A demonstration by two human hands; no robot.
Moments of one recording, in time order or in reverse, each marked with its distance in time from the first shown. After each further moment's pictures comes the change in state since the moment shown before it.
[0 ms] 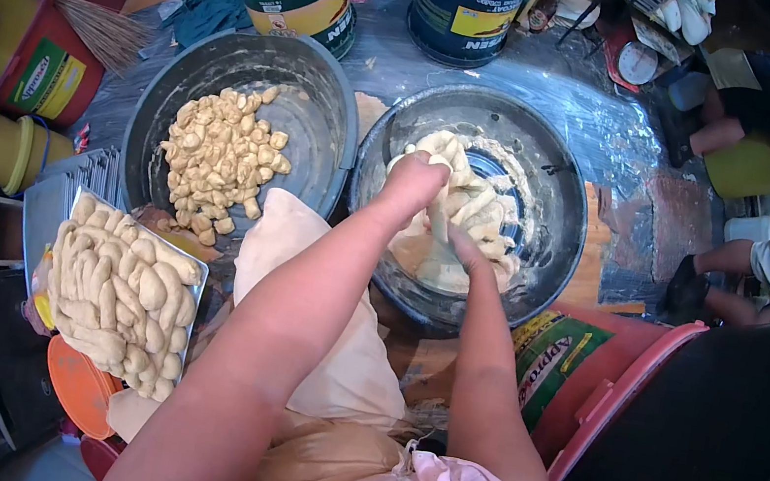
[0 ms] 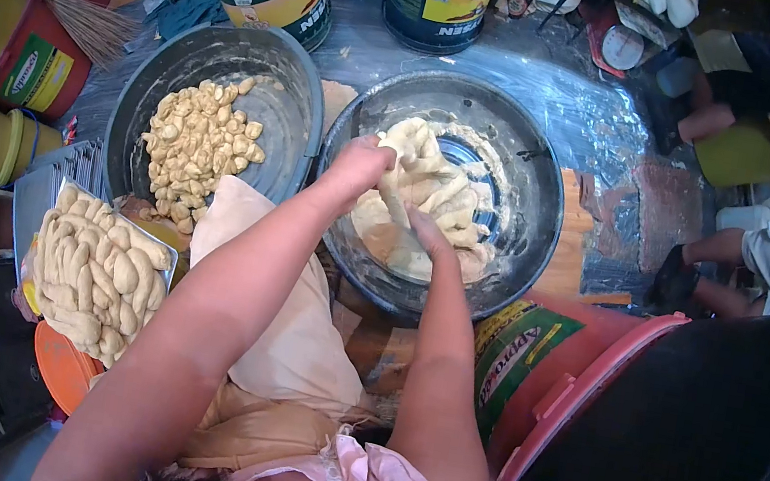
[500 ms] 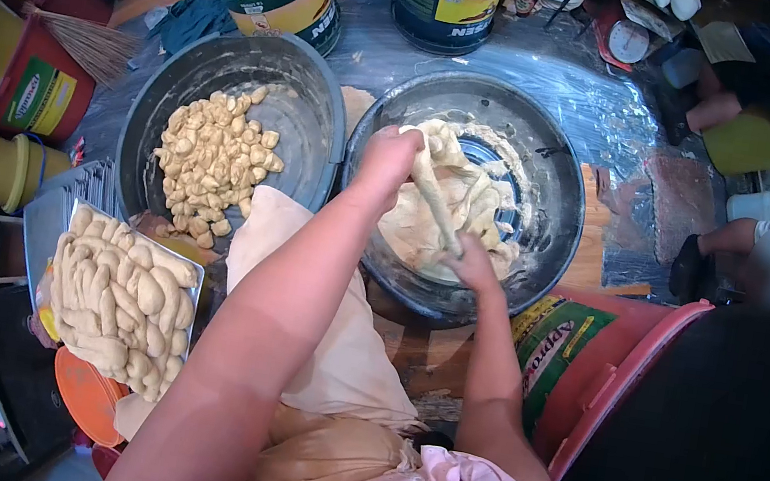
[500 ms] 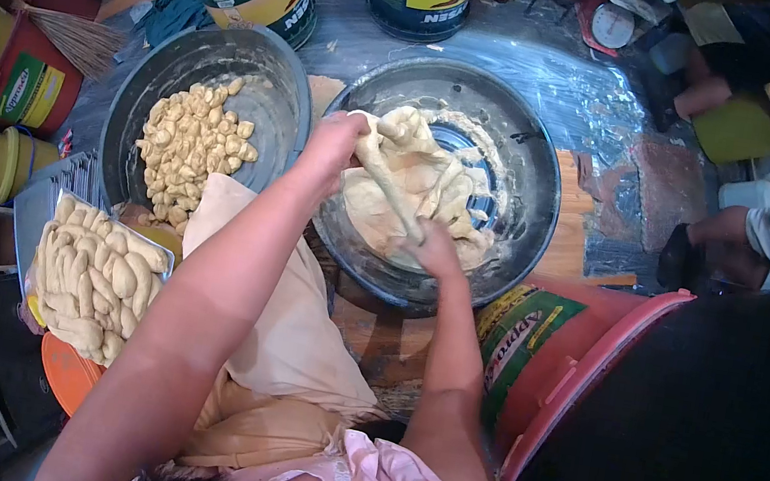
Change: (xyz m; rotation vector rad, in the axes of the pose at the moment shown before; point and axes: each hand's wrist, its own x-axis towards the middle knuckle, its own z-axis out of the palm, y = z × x) left_hand 0.001 0.010 -0.003 -0.424 0.040 -0.041; right_hand -0.102 -0.043 0.014 -0.721 0.284 -0.272
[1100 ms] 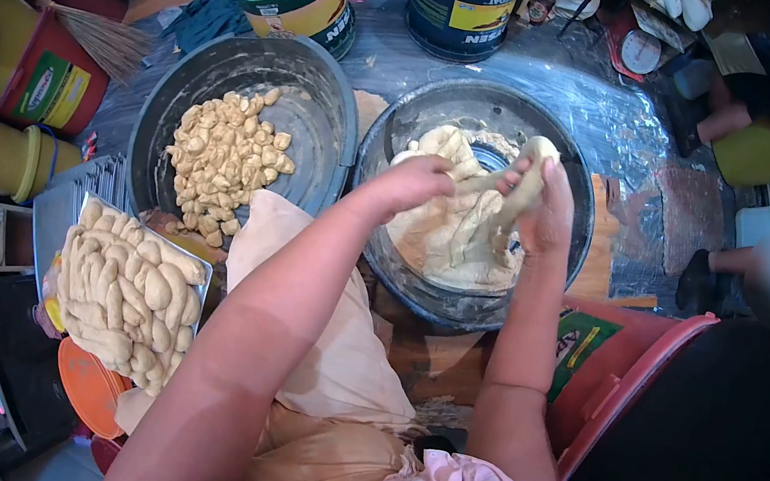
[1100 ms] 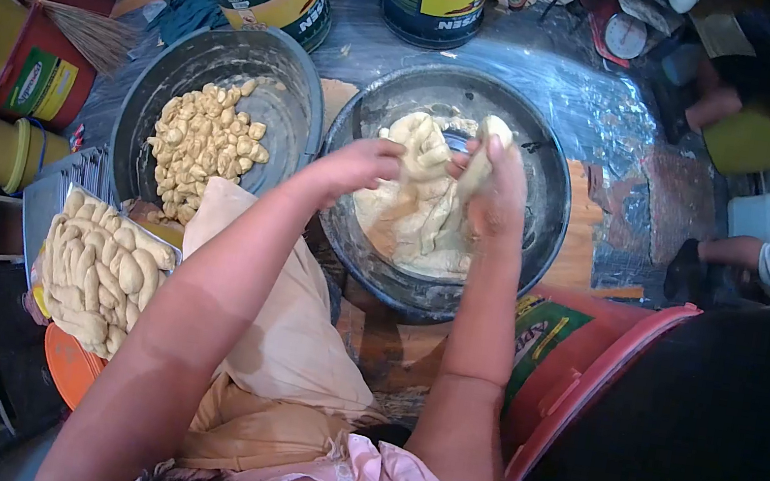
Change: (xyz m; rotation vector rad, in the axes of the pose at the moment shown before) left_hand -0.004 0.000 -0.014 0.559 -0.503 -0.047; right_hand 0.040 -0.115 -0.138 1.485 0.326 -0.037
